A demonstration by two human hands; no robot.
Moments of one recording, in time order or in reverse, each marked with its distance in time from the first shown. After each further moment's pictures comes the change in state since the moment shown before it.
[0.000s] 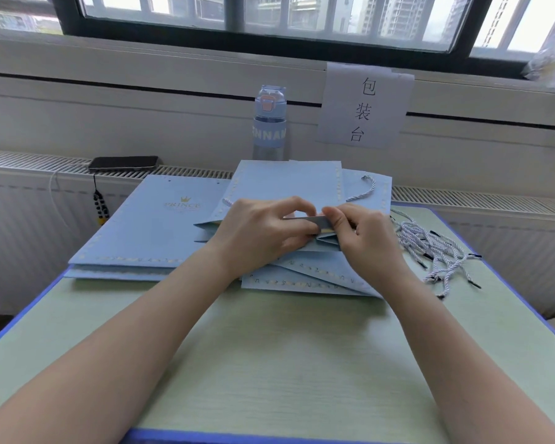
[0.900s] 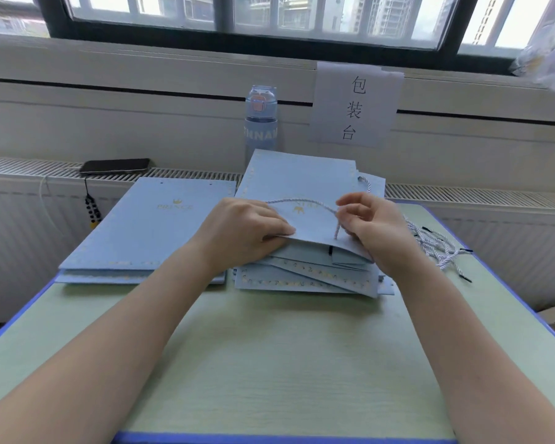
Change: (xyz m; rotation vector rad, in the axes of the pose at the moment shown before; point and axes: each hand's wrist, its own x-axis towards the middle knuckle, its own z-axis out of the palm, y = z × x) left_hand -0.008 -0.014 -0.002 -0.107 -0.117 -0.060; right_hand 0.008 0.013 -0.020 0.451 -0.060 0.499
